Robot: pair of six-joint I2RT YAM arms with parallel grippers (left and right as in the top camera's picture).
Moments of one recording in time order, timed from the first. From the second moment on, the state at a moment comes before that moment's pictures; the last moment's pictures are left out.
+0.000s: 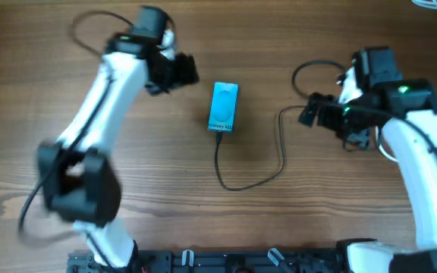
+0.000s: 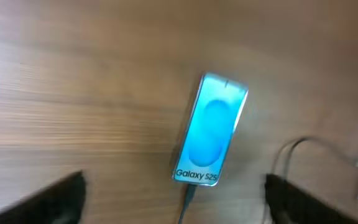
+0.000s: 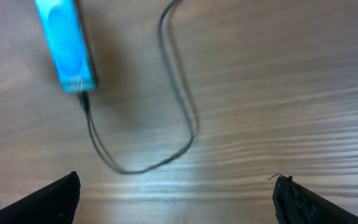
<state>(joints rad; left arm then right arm) -0.20 1.88 1.66 -0.98 0.24 -0.42 0.05 1.47 1.38 -1.26 -0.23 0.39</state>
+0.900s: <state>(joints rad) -0.15 1.51 1.70 -1.01 0.05 -0.42 -0.40 1.83 1.48 -0.71 -0.19 0.33</state>
